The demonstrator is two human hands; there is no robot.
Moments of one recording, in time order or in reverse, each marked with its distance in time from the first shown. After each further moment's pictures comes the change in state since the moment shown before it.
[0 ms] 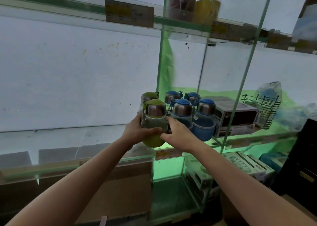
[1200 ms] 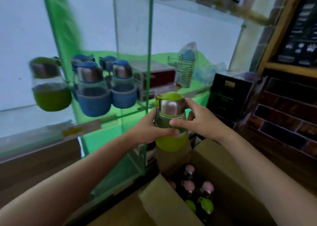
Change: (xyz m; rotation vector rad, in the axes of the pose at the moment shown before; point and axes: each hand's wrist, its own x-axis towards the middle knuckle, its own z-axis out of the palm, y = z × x) left_hand -0.059 0.056 0.223 -0.310 -0.704 0.146; right_hand -0.176 0.140 -0.124 -0.031 0.299 0.194
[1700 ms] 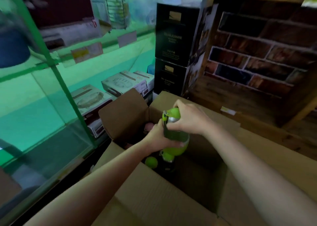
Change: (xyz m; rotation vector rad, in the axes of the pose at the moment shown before) left_hand 0.046 -0.146 0.213 0.216 -0.397 -0.267; right_hand -0.094 0.178 0.009 -0.426 -0.107 0.527
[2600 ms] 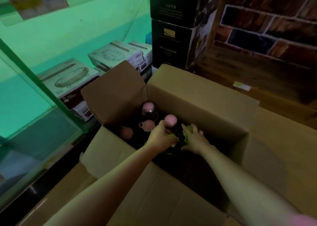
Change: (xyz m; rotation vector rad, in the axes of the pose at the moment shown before) left_hand 0.046 -0.078 0.066 -0.001 0.158 -0.229; right_hand 0.038 0.135 0.209 0.025 -0.401 0.311
